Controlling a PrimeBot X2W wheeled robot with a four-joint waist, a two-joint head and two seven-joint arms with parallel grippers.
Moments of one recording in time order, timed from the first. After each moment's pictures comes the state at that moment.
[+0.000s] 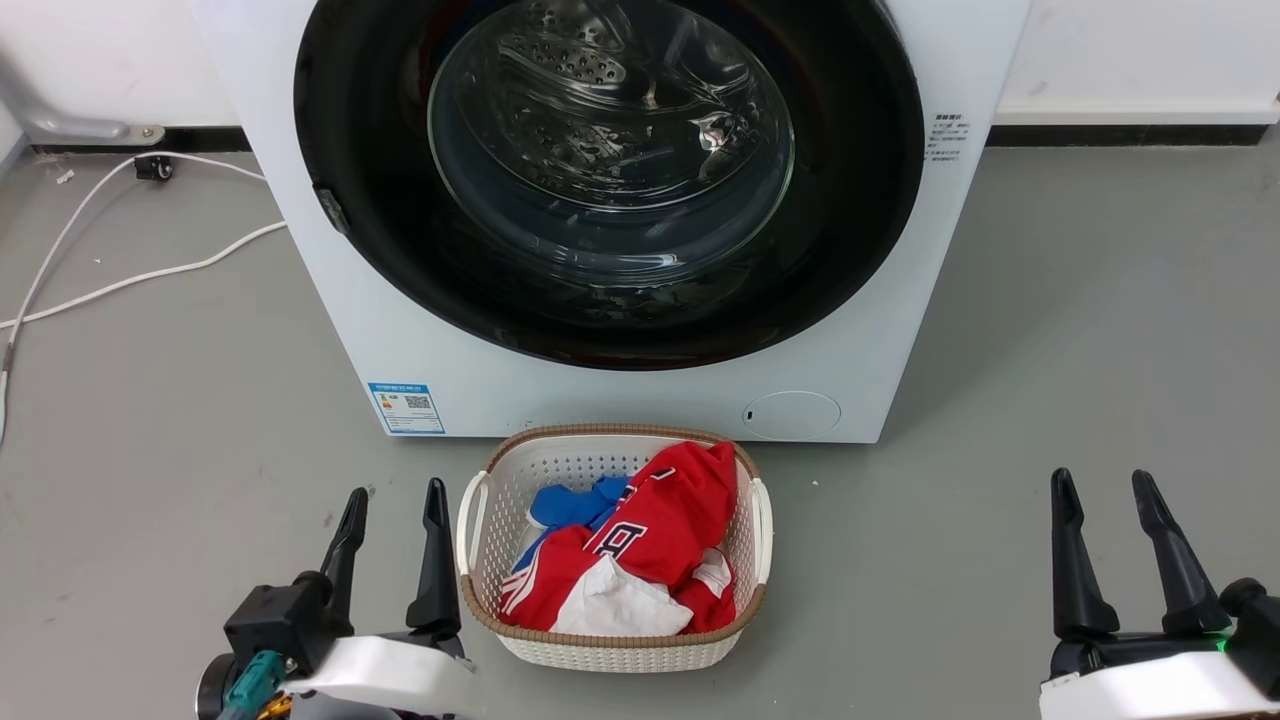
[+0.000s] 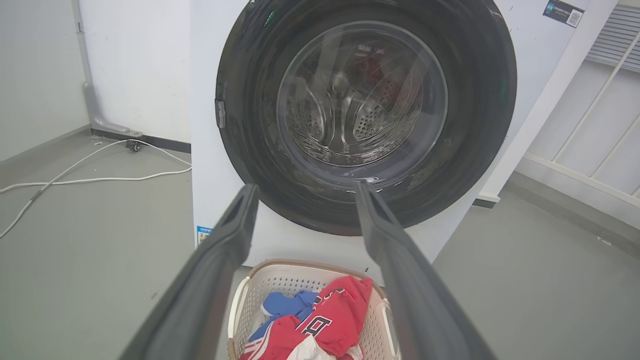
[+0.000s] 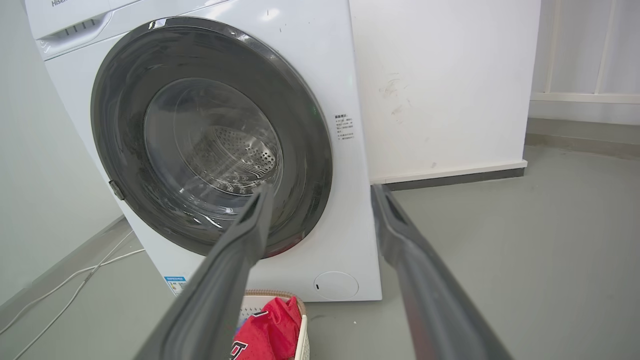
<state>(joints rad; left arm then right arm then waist) 0.02 0.05 -0.08 0.05 -0.30 0.02 -0.20 0.10 -0.05 -0.06 -0.06 0.24 0.13 -0.20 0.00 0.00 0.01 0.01</state>
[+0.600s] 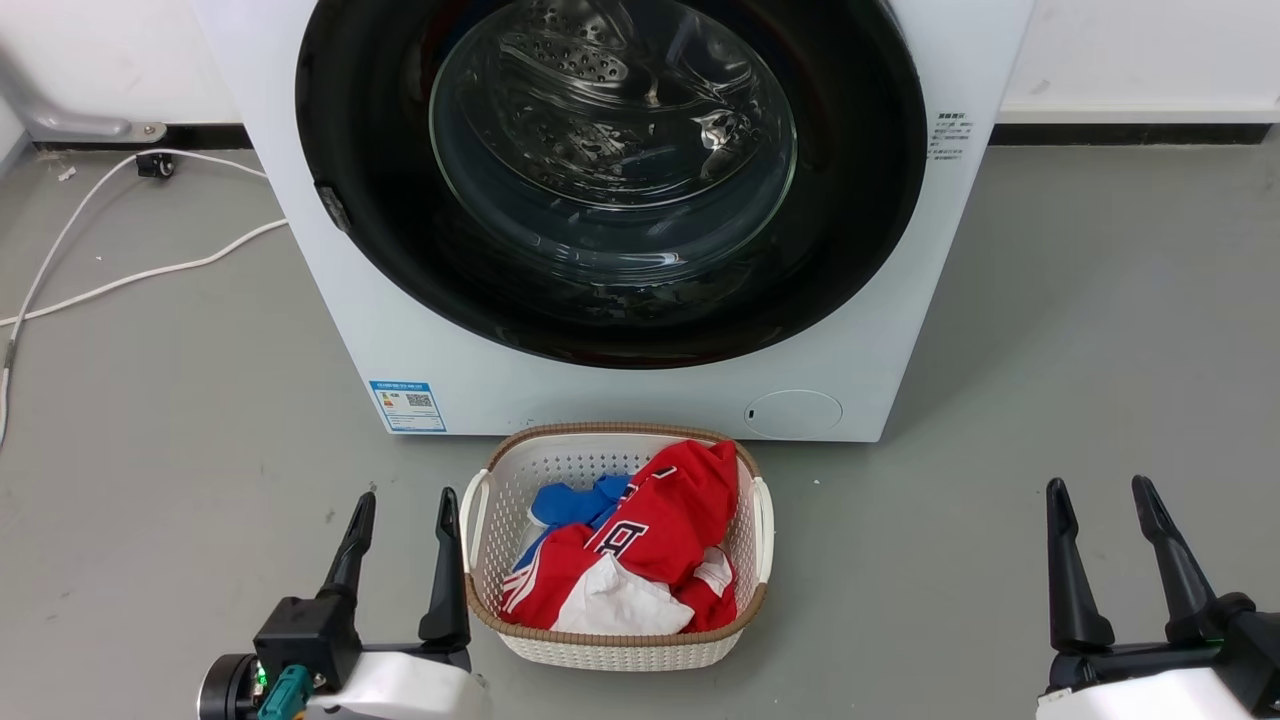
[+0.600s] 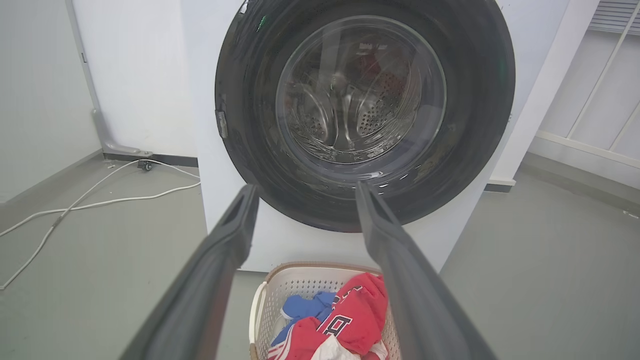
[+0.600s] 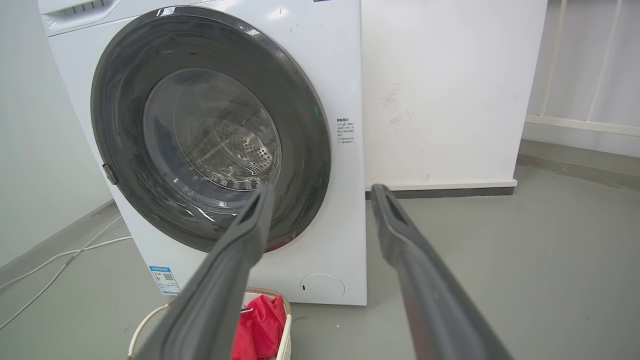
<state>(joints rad) 0.03 0.05 -0.09 0.06 -0.19 0.02 -0.24 0.12 -0.05 -0.05 -0.08 0.14 0.13 -0.24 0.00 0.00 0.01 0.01</state>
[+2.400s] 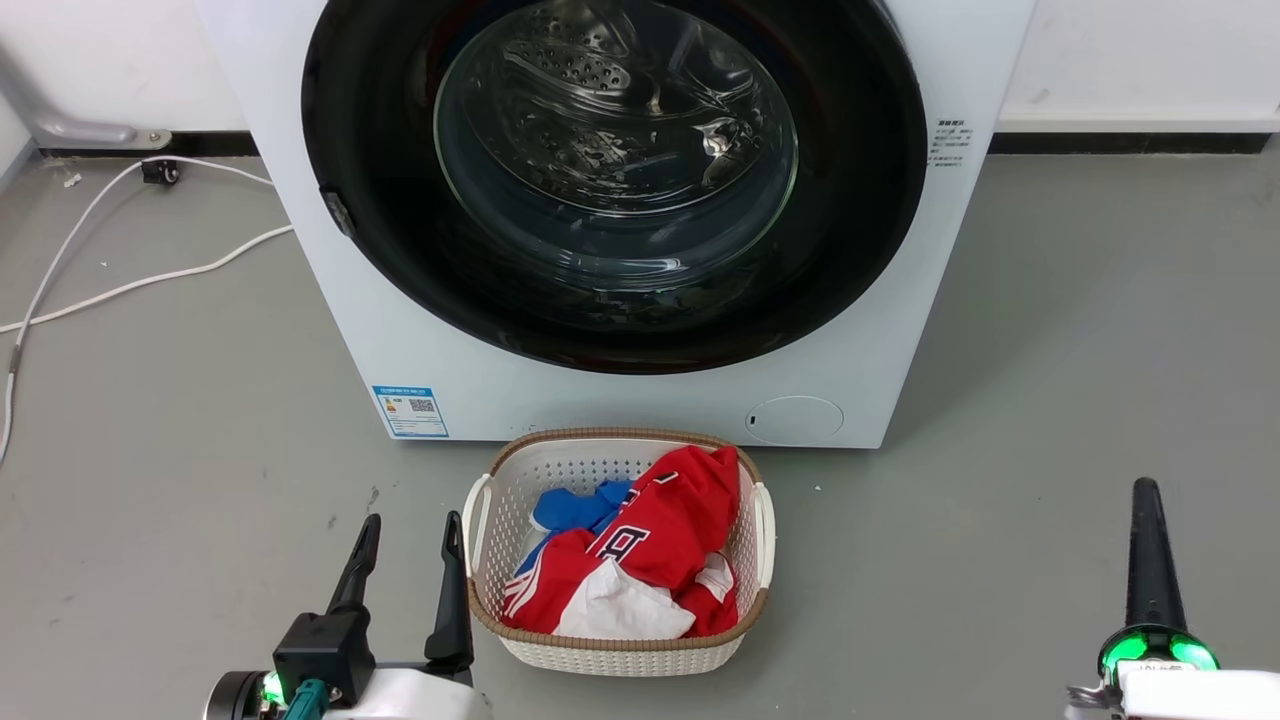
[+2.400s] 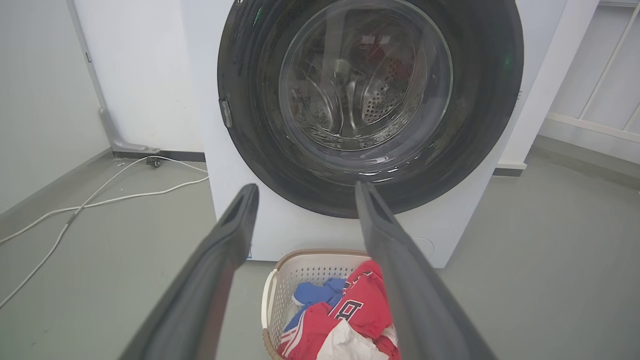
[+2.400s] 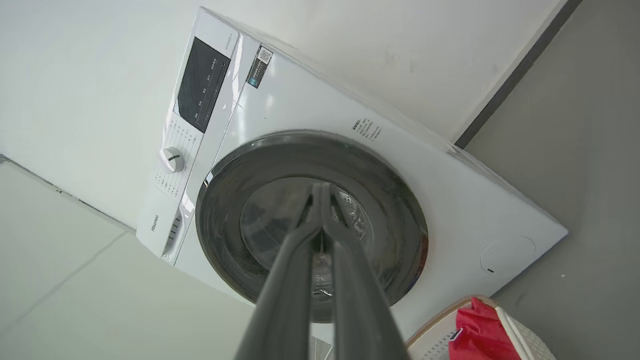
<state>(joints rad) 0.04 0.05 -0.10 0.11 -0.14 0.05 -0.26 0.11 -0.05 -0.03 -0.07 1.07 0.13 -0.26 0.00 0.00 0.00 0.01</state>
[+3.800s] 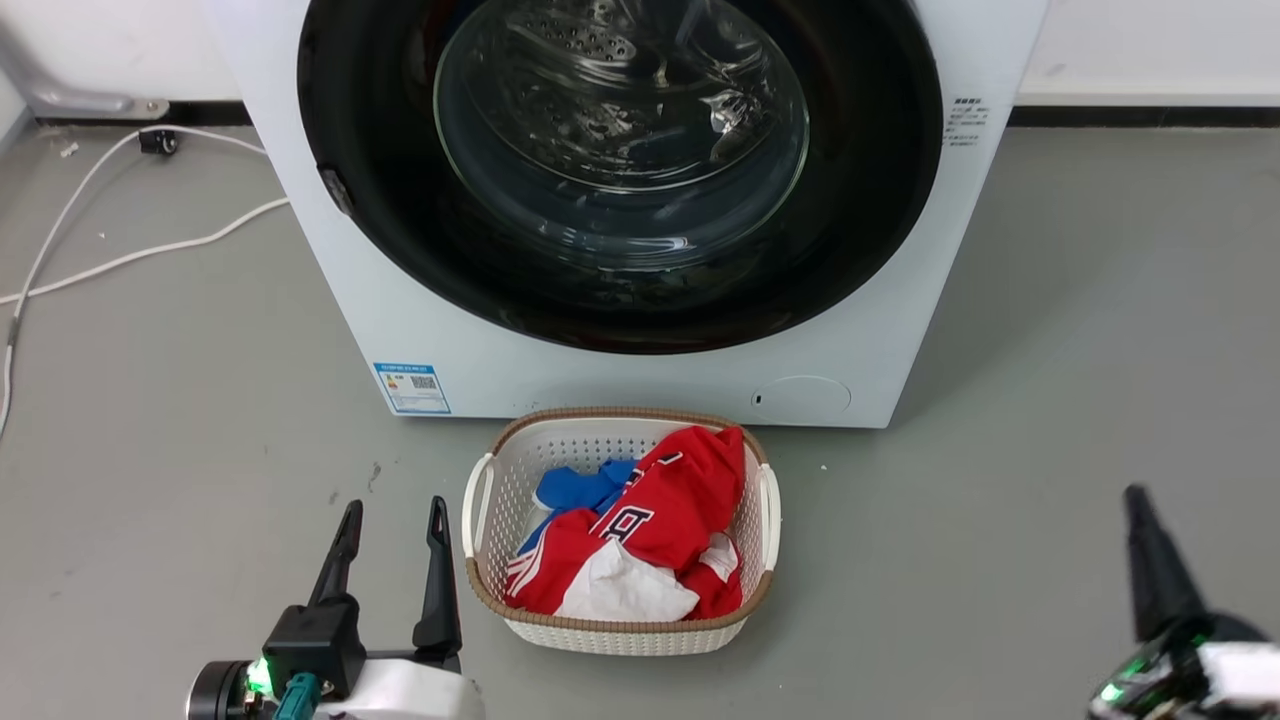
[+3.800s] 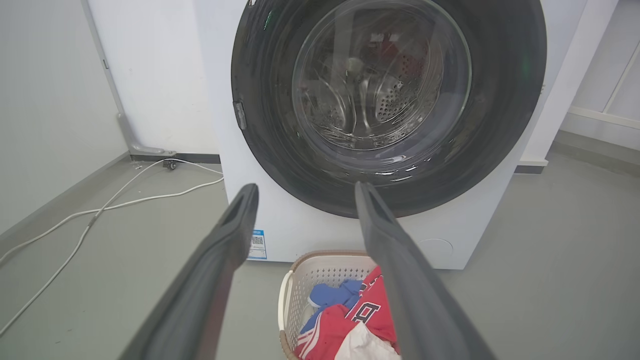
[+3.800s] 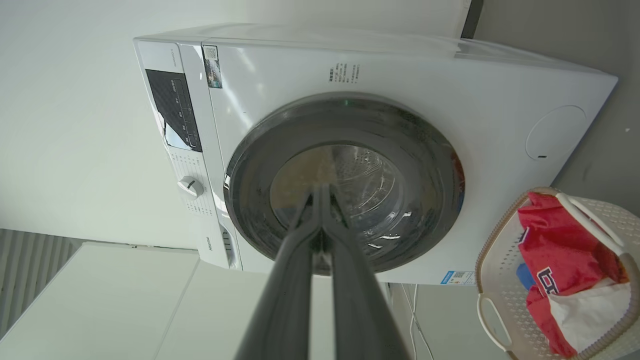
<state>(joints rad) 0.04 0.05 -0.08 0.08 -0.11 0.06 -0.26 0.11 -0.10 -0.04 -0.03 1.60 0.13 -0.04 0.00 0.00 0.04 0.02</state>
